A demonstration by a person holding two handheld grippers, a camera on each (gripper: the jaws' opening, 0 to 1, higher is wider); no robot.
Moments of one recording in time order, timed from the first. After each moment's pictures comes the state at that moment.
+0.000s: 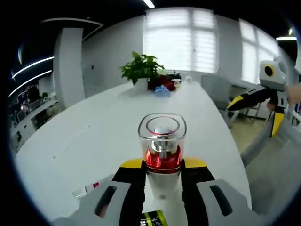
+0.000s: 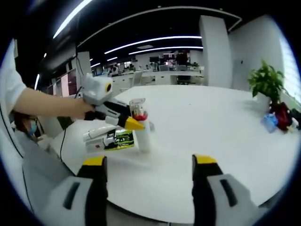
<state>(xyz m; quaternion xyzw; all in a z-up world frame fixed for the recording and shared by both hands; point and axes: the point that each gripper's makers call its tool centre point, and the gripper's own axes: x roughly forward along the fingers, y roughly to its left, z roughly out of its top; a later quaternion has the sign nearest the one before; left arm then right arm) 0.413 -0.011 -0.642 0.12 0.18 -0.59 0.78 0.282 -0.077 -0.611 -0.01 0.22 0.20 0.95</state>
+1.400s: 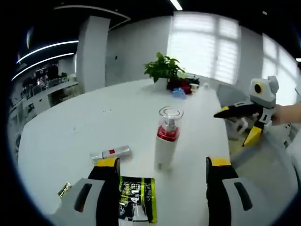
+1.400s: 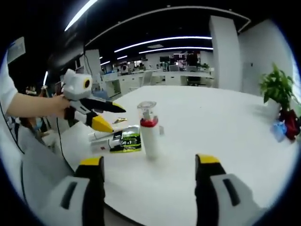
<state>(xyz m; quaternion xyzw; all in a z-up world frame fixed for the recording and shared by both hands) 0.376 0.079 -0.616 0.05 0.22 -0.49 0.84 0.304 -0.050 -0.611 -0.02 0.22 0.26 0.94</state>
